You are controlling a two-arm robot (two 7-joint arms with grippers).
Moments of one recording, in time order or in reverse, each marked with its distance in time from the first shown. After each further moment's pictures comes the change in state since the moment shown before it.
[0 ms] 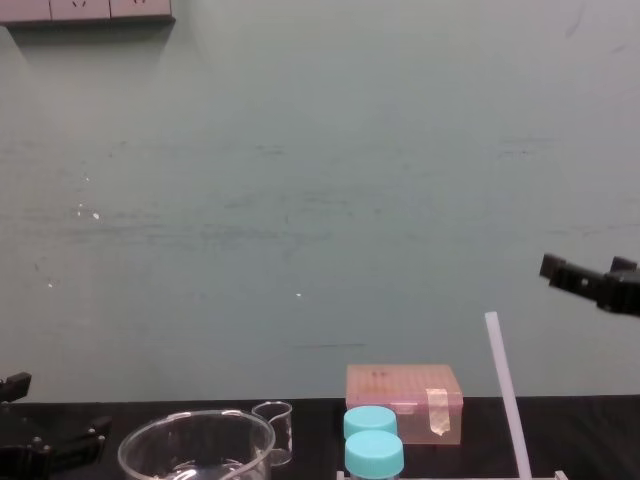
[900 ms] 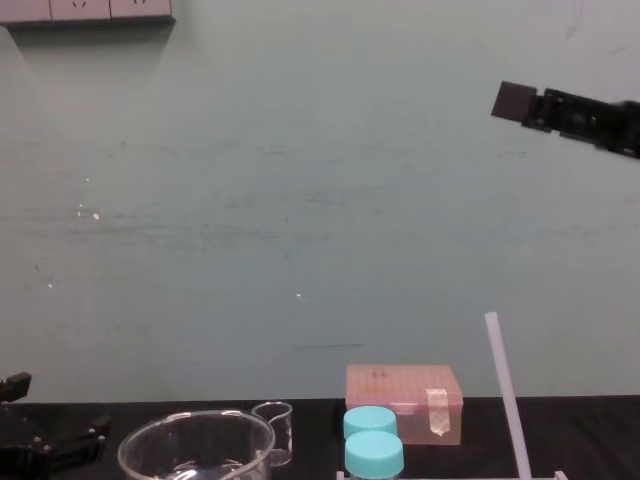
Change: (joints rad) left arm 0.000 0.000 0.000 0.000 0.000 0.000 0.000; right arm 0.004 0.227 -0.045 -0.292 0.298 0.114 0.498
